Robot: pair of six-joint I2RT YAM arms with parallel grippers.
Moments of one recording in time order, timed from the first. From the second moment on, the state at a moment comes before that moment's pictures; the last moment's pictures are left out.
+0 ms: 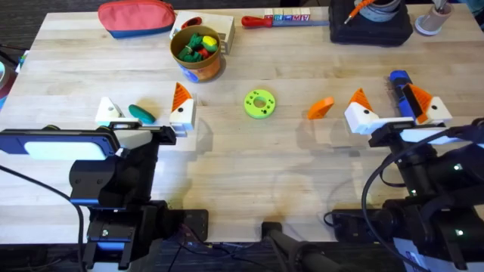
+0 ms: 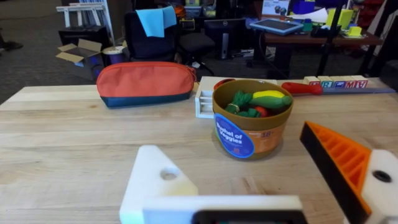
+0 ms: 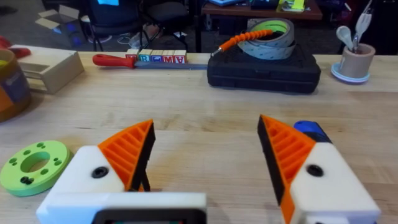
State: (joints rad) left arm -0.01 0.00 0.01 -0.02 0.01 0.00; right arm 0.00 0.00 0.01 -0.09 -0.02 0.00
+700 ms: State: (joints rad) left arm -0.01 0.08 0.34 -0.43 -0.17 -0.15; right arm 0.00 0.11 0.21 -0.36 0.01 0.01
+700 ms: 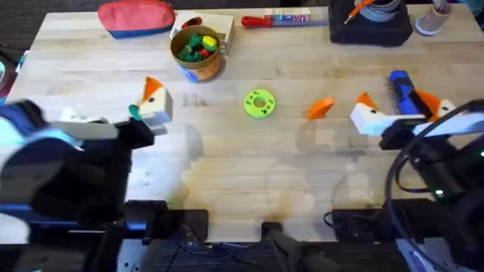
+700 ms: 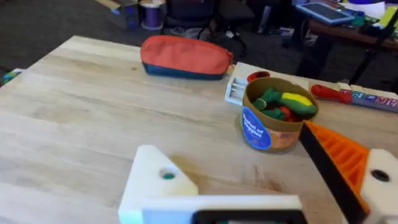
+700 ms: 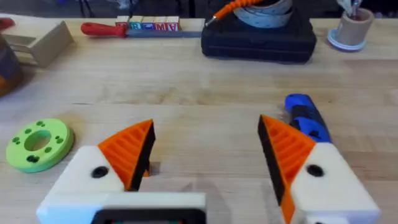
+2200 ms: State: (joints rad) left arm -0.57 0.73 0.93 -0.77 -0.18 -0.06; right arm 0.00 0.65 0.78 -0.67 0.03 0.01
